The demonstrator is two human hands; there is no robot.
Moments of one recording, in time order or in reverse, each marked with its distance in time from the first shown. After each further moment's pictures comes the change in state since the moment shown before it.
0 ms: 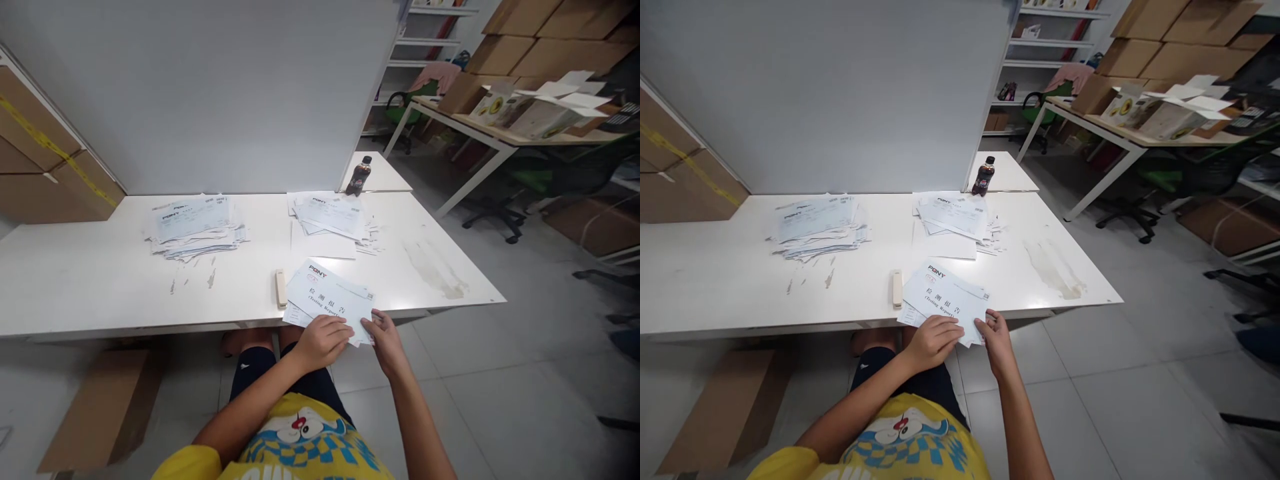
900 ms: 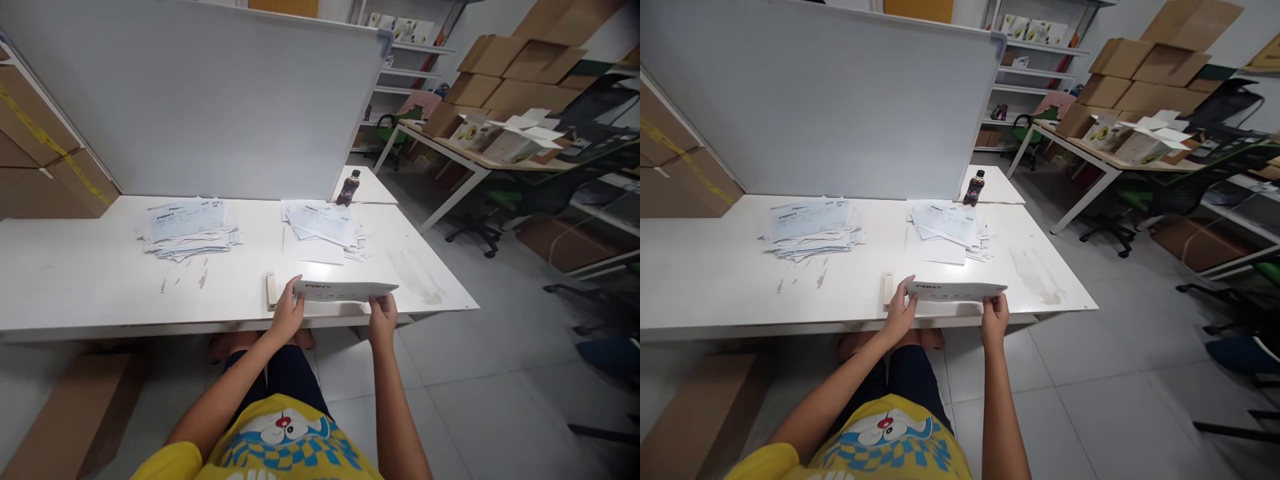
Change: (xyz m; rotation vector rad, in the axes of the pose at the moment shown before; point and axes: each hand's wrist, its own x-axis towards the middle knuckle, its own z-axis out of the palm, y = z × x) left_hand 0.023 -0.034 -0.027 -0.222 0.301 -0.641; right_hand 0.045 -0.031 0.008 -0.099 0.166 -0.601
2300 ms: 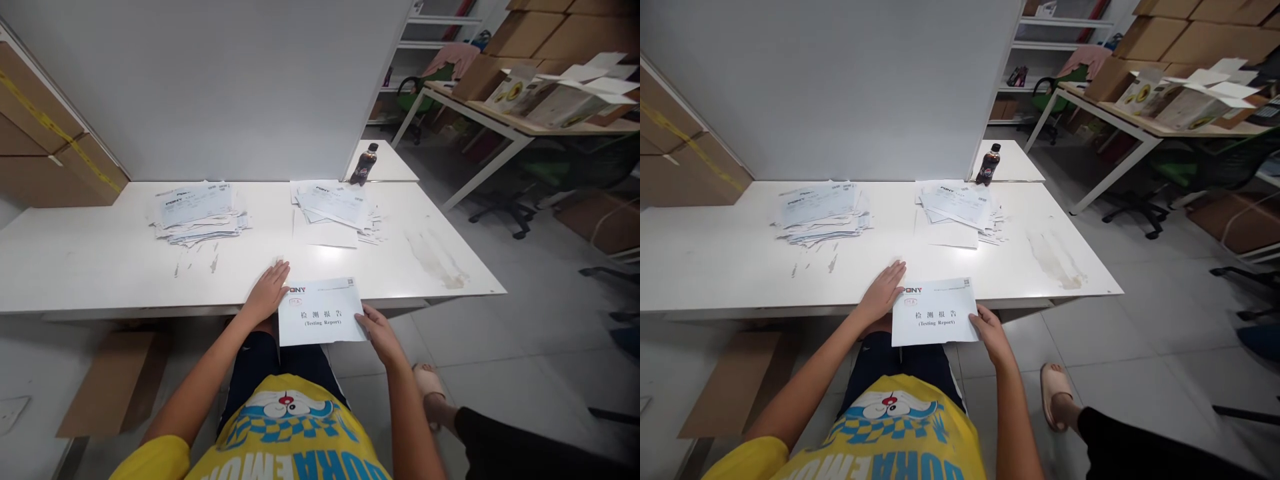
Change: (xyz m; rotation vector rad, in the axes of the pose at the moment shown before) left_hand 0.003 -0.035 -0.083 0.650 -0.404 0.244; right_hand -0.060 -0.019 -0.019 -0.031 -0.474 0.656
